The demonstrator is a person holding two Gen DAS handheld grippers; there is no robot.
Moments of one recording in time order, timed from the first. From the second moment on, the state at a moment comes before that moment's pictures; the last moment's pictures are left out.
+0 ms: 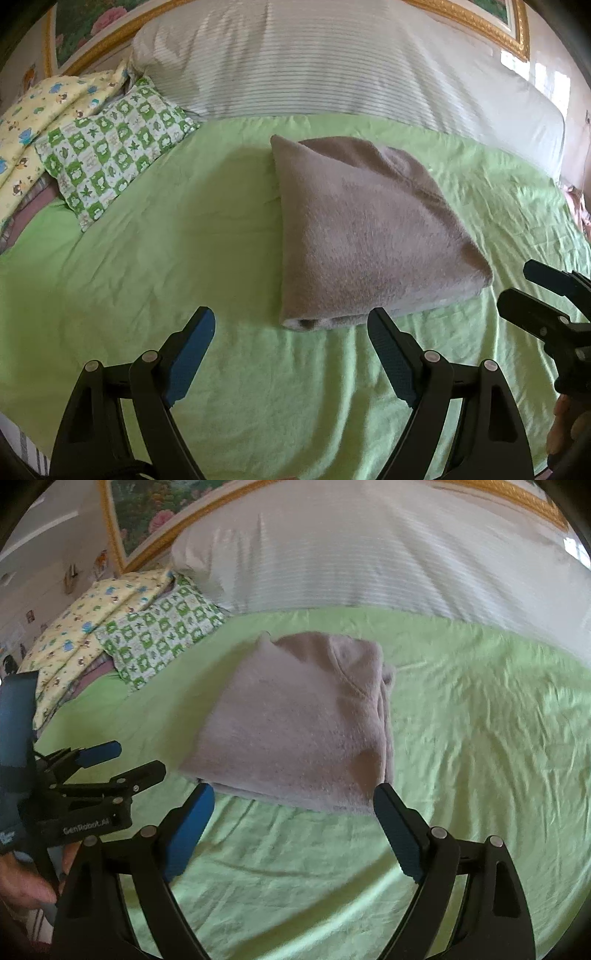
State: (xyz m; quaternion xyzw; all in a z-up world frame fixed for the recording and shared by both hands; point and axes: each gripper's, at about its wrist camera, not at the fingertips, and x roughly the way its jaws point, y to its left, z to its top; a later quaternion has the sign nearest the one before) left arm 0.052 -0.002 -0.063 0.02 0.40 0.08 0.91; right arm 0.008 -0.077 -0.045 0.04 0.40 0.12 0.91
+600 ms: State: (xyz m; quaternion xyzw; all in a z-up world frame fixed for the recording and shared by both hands) left arm 0.069 0.002 -0.094 0.02 0.41 0.09 0.91; right arm 0.018 -0.080 -0.077 0.04 0.40 0.12 0.91
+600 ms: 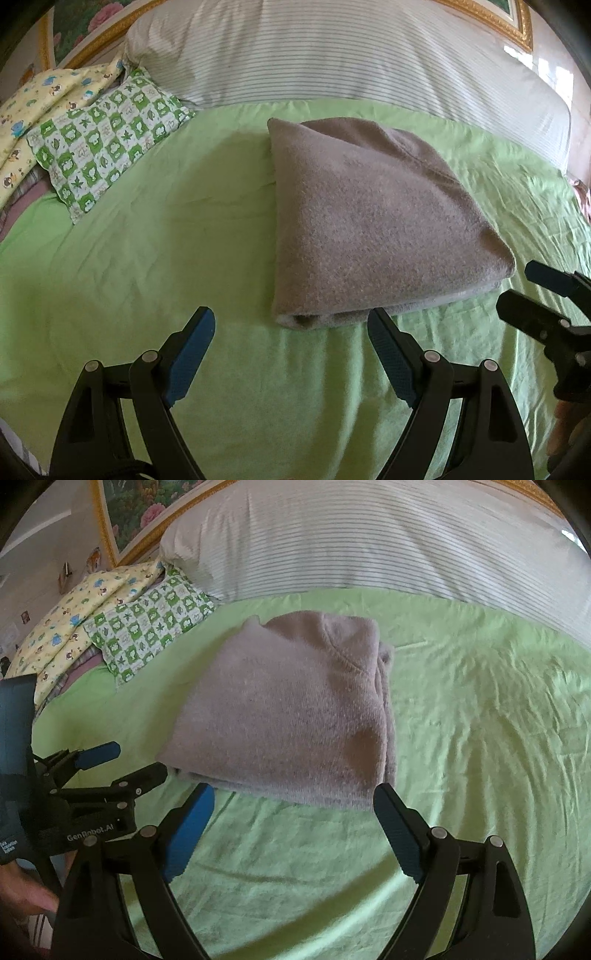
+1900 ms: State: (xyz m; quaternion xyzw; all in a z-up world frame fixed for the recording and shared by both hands) left arm 0.075 -0.003 -0.091 0.03 0.41 0.08 0.91; right arm 0.024 -0.077 -0.074 0.06 0.39 0.12 0.91
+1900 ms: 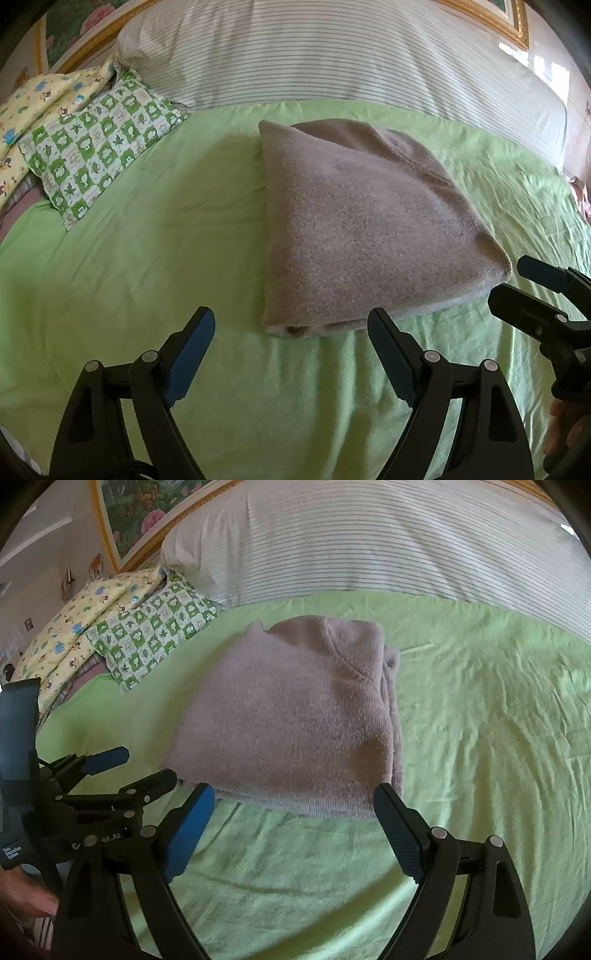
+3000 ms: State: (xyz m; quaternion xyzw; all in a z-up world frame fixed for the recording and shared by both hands) left arm 0.089 -0.005 -0.083 0.03 0.41 0.07 0.91; right arm 0.030 -0.079 -0.060 0.07 0.38 0.12 0.91
